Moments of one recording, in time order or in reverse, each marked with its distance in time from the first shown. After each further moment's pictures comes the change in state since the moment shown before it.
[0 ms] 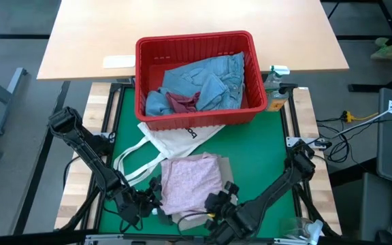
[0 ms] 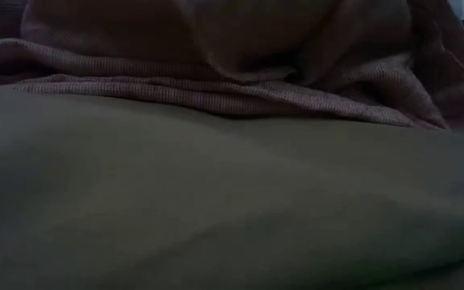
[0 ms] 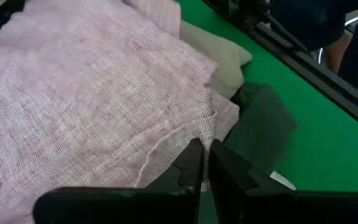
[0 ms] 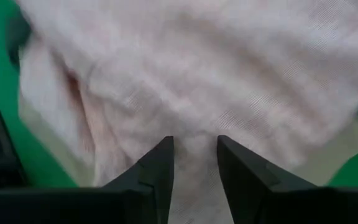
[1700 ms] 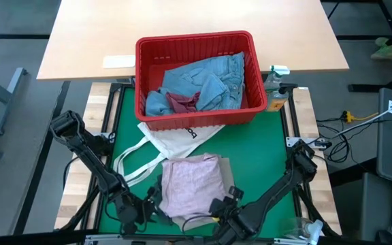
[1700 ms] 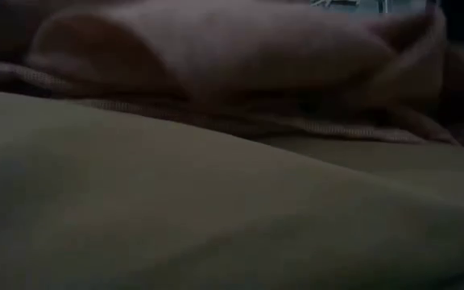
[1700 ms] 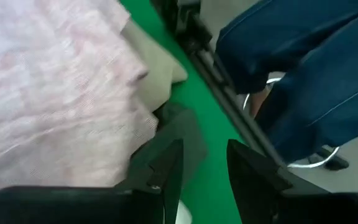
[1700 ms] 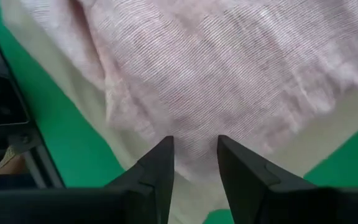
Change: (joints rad) left arm -0.026 0.059 -0.058 0.230 0.179 -0.332; right arm 0.015 -0.010 -0.047 -0.020 -0.204 -0.012
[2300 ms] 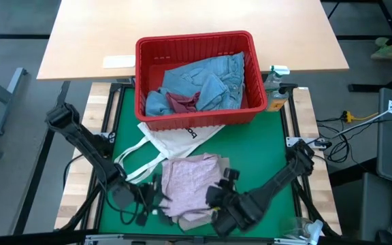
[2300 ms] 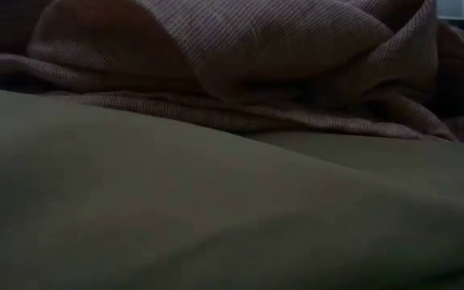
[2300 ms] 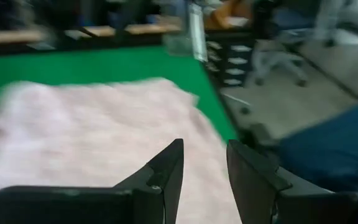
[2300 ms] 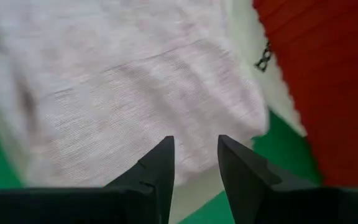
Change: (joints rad) left arm 0.093 -0.154 0.000 0.156 -0.267 0.035; right arm -0.090 -0.002 0.280 -0.288 0.247 -0.328
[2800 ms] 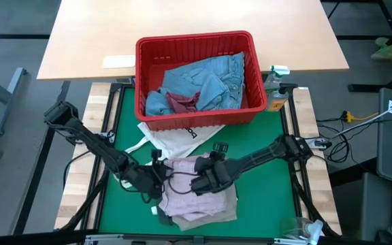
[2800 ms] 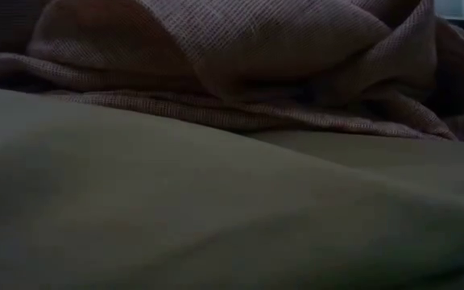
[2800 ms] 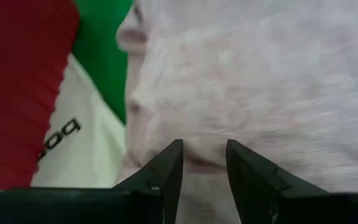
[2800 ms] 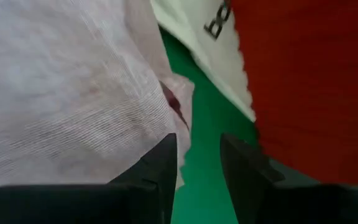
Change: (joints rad) left arm 0.202 -0.028 -0.027 -0.405 -0.072 -0.005; right arm -0.240 -0.002 -0.182 0.007 -0.048 -0.202
